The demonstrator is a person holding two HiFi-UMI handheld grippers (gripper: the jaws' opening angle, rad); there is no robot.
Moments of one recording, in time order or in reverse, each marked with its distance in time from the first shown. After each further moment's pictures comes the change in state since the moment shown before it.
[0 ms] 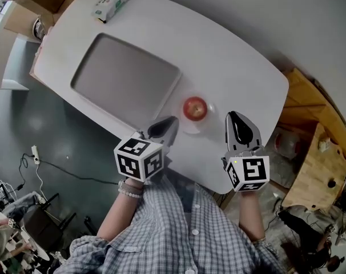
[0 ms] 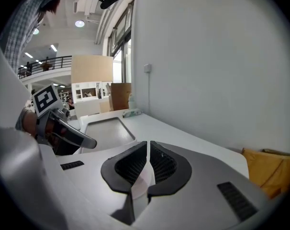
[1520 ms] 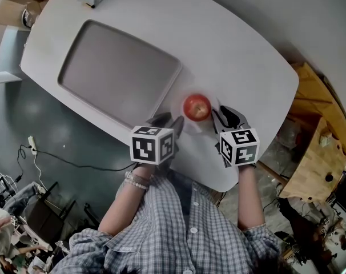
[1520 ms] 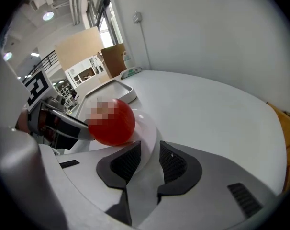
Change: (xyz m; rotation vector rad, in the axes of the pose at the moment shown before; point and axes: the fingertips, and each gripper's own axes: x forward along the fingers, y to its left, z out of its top) left arm 0.058 0.052 -0.070 -0.173 0.264 0.145; right arm 0.069 0.008 -0.137 0.153 0.471 0.142
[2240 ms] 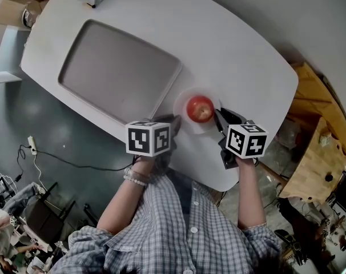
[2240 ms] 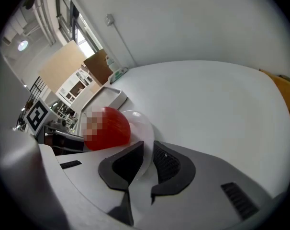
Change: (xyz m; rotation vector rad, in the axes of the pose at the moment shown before) left arm 0.003 0.002 -0.006 -0.086 0.072 -0.067; right arm -0.002 -0.008 -0.010 0.278 0.075 0.044
